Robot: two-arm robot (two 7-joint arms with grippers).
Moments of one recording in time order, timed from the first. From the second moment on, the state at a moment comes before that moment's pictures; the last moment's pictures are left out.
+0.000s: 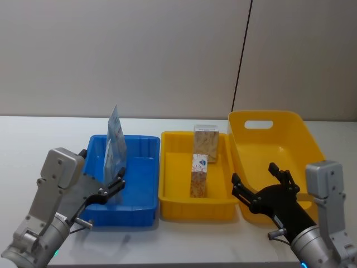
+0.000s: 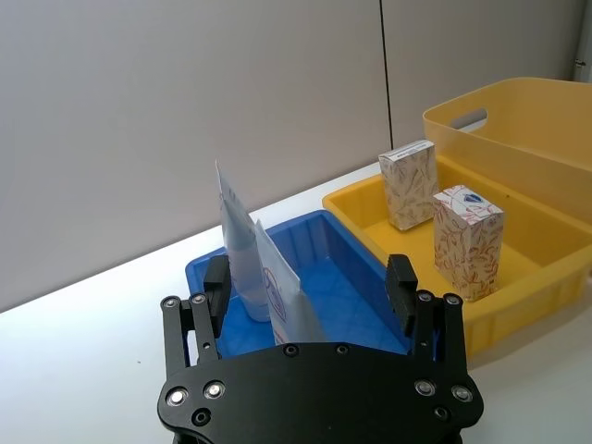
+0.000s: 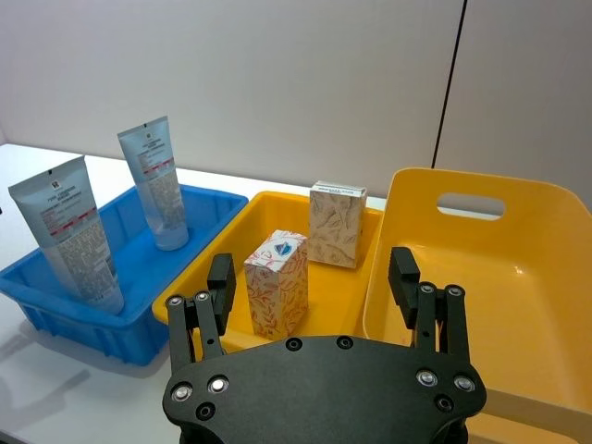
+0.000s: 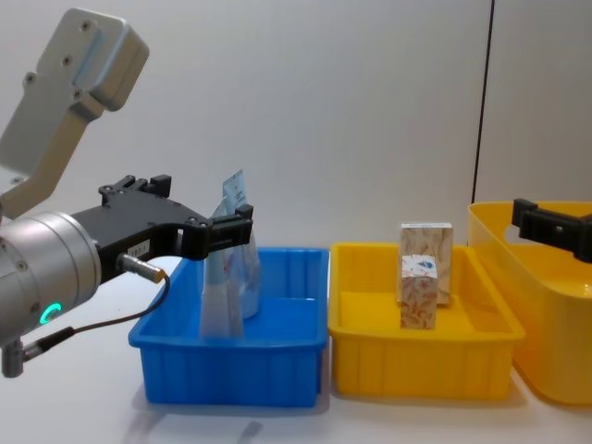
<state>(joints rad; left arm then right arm) -0.24 0.38 0.45 -1.63 -0.20 0.01 -0.01 -0.01 0.34 -0.23 -1.77 0.29 0.03 0.07</state>
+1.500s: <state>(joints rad) -0.24 0.38 0.45 -1.63 -0.20 0.01 -0.01 -0.01 0.34 -0.23 -1.77 0.29 0.03 0.07</state>
